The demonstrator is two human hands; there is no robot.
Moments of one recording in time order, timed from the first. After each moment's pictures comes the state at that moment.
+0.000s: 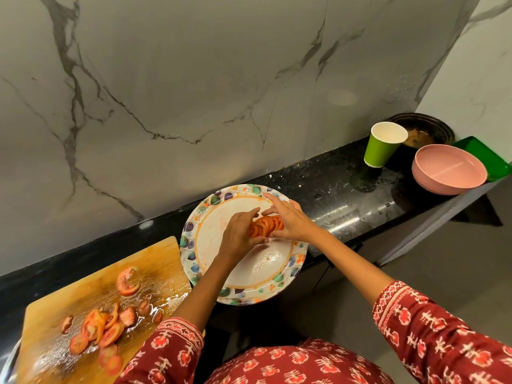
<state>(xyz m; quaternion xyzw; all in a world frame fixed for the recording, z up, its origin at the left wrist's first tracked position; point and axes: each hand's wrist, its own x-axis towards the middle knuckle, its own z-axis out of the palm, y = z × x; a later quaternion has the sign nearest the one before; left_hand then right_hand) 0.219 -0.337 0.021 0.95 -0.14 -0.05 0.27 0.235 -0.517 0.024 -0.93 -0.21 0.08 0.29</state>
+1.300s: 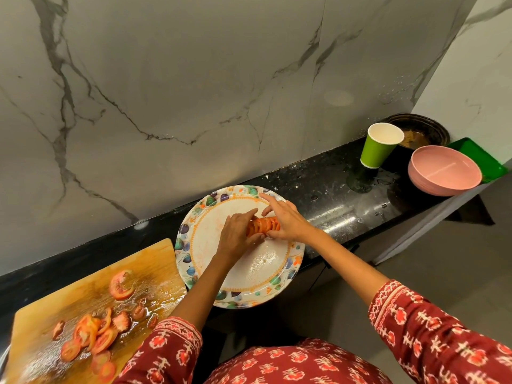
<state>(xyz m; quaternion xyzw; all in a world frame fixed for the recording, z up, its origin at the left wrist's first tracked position) 0.226 -0.341 0.020 0.95 -0.14 -0.06 0.26 0.242 -0.517 0.019 -0.93 -0.19 0.09 0.31</state>
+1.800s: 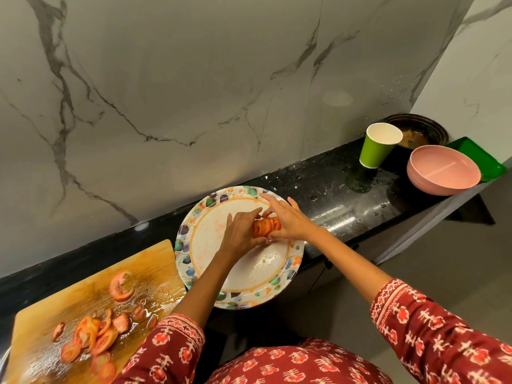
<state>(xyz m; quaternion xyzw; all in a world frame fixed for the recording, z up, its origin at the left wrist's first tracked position) 0.230 -0.351 0.029 0.95 -0.16 -0.10 0.23 0.241 -0.522 0.027 -0.93 -0.20 0.10 0.28</state>
